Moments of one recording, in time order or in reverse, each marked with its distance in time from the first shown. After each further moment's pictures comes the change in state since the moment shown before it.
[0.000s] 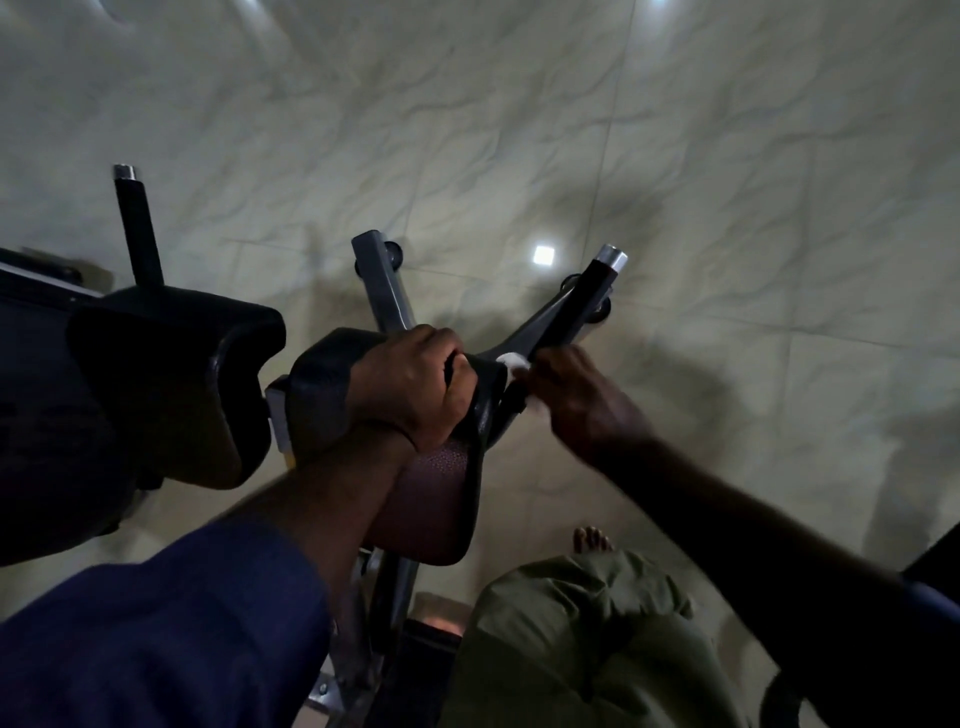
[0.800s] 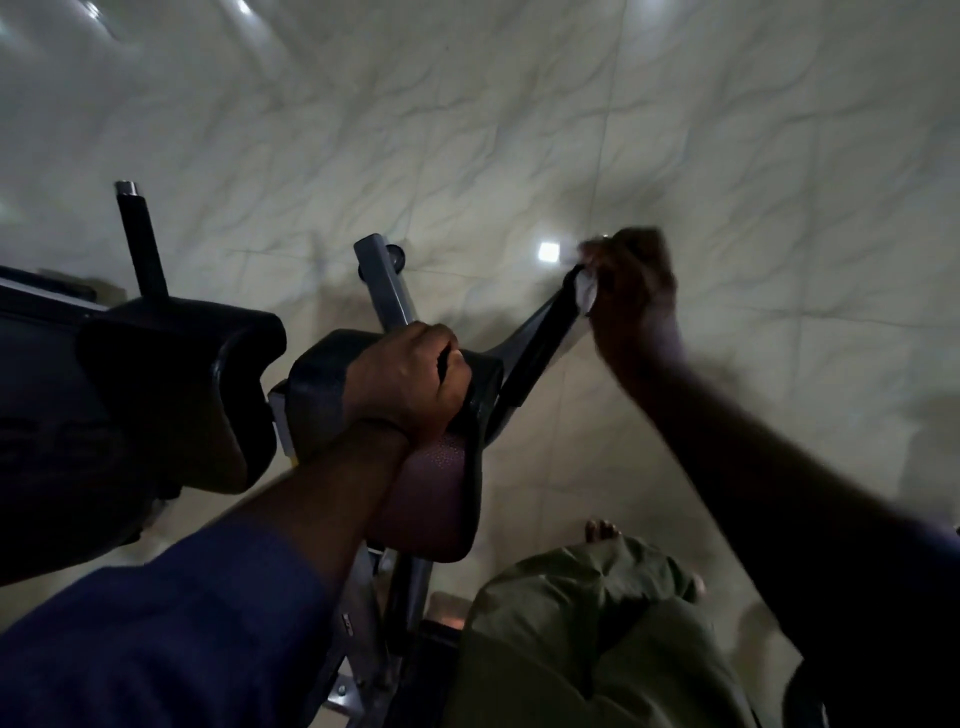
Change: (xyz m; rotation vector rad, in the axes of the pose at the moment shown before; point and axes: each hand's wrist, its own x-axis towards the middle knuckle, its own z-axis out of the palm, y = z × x) left_hand -0.001 0.005 -0.005 0.025 0.019 0.021; right_hand 0.055 0.049 -0.026 0.134 0.504 0.370
